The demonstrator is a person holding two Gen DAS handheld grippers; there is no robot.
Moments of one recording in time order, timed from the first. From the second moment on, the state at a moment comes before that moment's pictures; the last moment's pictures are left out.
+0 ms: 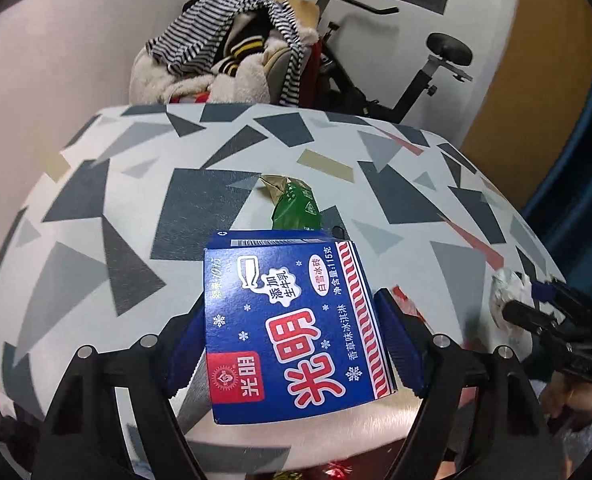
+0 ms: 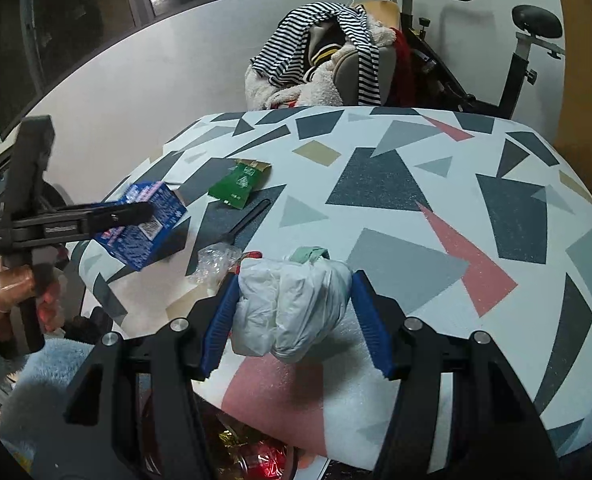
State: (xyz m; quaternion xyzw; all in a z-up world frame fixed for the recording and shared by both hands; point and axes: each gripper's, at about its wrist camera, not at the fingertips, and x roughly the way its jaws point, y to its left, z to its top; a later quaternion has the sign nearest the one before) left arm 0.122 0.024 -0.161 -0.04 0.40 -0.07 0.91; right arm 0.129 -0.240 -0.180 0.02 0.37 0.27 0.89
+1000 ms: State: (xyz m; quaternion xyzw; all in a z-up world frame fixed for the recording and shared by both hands) left arm -0.032 0.013 -0.154 -0.02 0.35 -0.09 0.93; right arm 0.027 -0.202 -0.201 -0.04 0.37 0.33 0.87
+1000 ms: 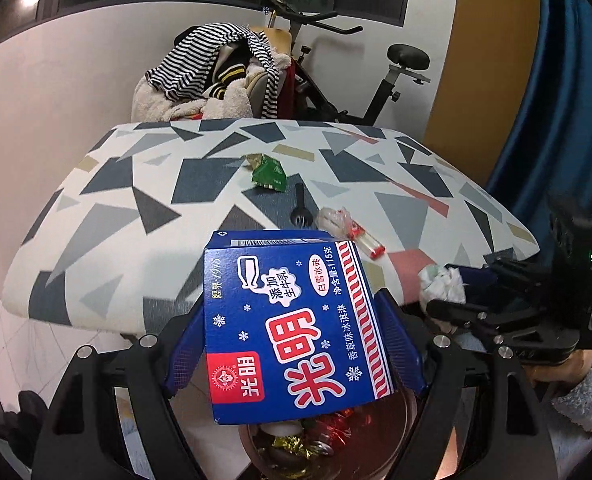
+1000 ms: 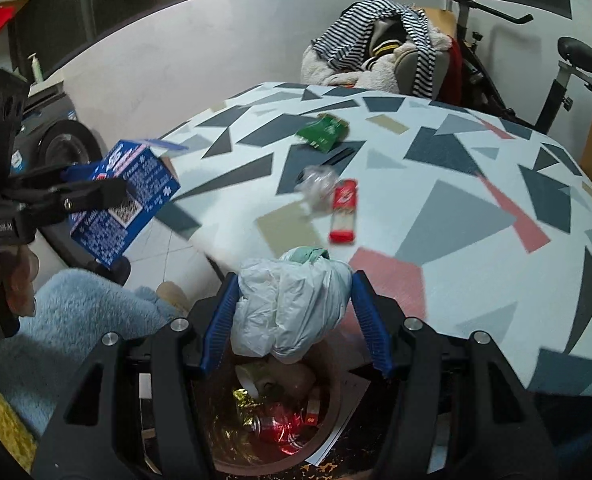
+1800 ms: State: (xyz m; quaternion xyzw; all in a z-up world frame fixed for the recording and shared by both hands) left arm -0.062 0.035 -0.208 -0.06 0.37 -0.05 0.93; right arm 0.014 -0.151 -0.298 -0.08 0.46 0.33 0.82
